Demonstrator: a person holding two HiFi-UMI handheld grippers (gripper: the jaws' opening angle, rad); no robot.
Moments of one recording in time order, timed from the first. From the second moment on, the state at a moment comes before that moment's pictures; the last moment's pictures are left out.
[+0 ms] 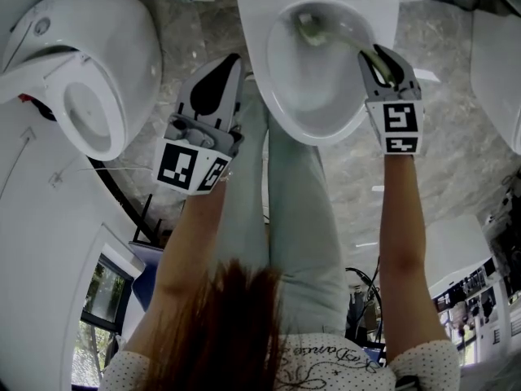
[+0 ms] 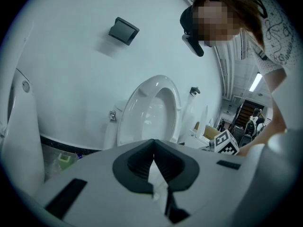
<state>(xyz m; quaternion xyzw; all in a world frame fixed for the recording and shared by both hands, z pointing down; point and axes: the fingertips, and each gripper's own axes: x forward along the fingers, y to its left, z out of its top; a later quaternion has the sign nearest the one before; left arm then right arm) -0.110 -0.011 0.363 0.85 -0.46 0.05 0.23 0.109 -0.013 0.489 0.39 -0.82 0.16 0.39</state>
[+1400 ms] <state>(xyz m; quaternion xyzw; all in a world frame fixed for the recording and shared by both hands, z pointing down) -0.095 -0.012 0.166 0.88 -0.45 0.04 0.14 0.169 0.063 0.230 0.52 -0.79 0.20 0.26</state>
